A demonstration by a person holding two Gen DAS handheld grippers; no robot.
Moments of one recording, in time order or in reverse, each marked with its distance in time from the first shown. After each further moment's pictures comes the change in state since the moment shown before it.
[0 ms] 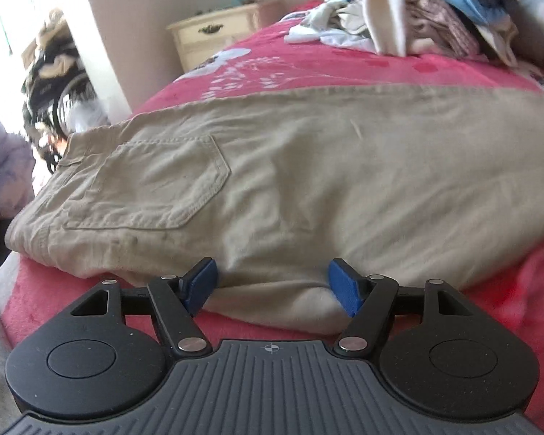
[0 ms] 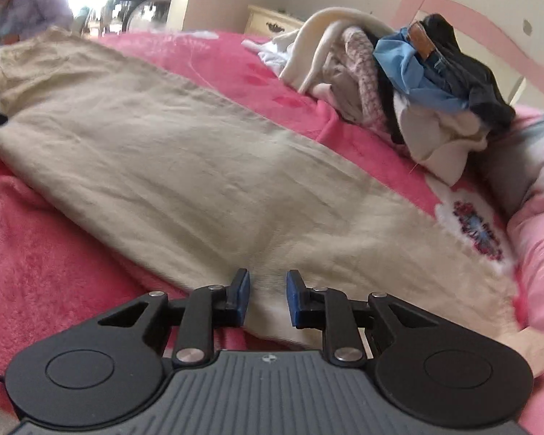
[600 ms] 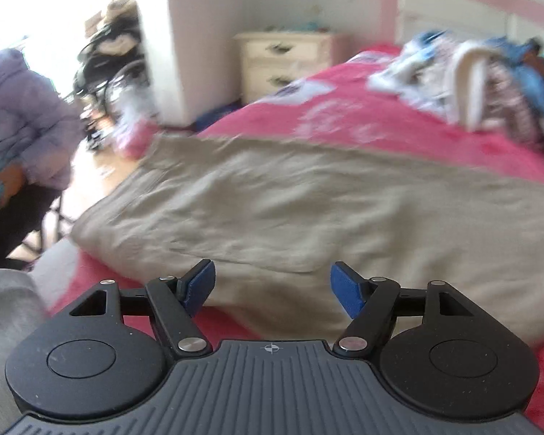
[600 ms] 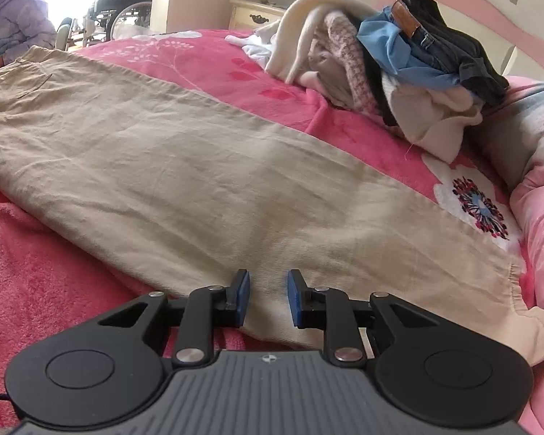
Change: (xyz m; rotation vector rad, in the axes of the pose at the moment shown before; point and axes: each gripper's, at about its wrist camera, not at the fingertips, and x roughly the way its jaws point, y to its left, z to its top) left arm 0.005 0.097 0.018 -0.234 0.030 0.101; right arm -0.002 -0.008 -0.001 0.103 0.025 0.028
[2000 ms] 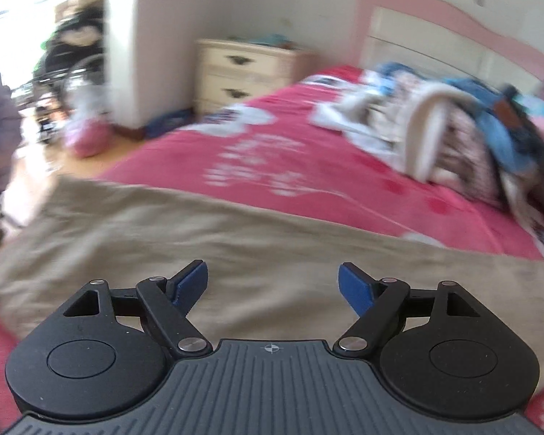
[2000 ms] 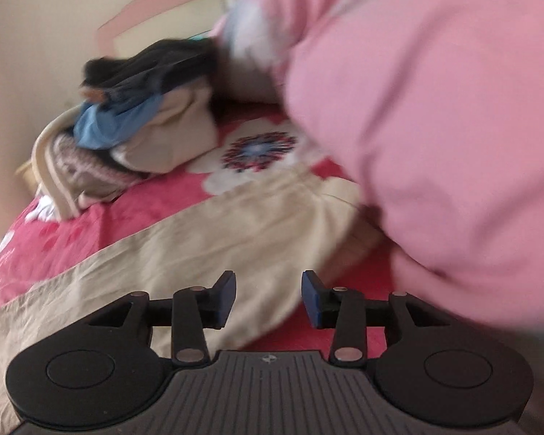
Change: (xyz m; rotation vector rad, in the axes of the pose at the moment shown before) left arm 0.003 -0.088 0.065 -0.053 -0.089 -0.270; right arm -0.053 -0.115 -0.070 0.936 -0.131 -0.320
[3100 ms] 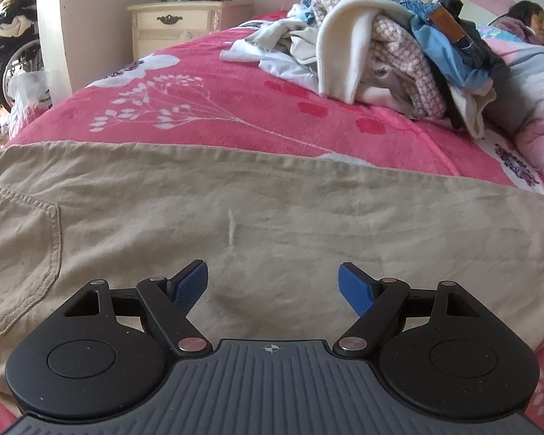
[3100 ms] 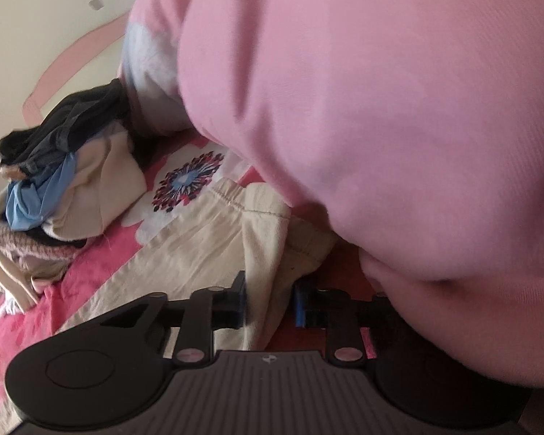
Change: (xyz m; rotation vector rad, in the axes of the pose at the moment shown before) left arm 0.047 -0.065 -0.040 0.098 0.133 -0.064; right arm 0.058 -0.032 0.001 0.268 -0.070 -0.073
